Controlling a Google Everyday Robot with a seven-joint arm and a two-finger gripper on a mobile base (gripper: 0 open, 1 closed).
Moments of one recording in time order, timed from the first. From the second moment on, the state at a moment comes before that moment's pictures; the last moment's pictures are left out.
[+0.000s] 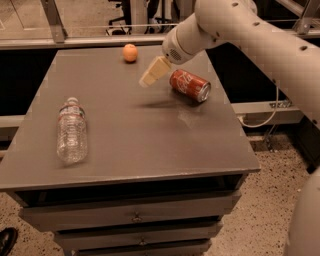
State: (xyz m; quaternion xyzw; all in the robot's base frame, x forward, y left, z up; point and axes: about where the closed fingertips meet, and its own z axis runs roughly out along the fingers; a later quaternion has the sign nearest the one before) arm 0.725 -0.015 0.908 -0.51 0.75 0.09 0.41
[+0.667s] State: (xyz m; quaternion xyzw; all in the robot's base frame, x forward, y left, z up) arm 0.806 0.030 0.894 -0.46 0.76 0.11 0.44
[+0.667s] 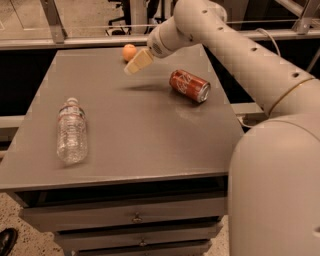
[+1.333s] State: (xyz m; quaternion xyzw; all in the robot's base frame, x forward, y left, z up) arm 0.859 0.075 0.886 -0.44 0.76 0.14 0.45
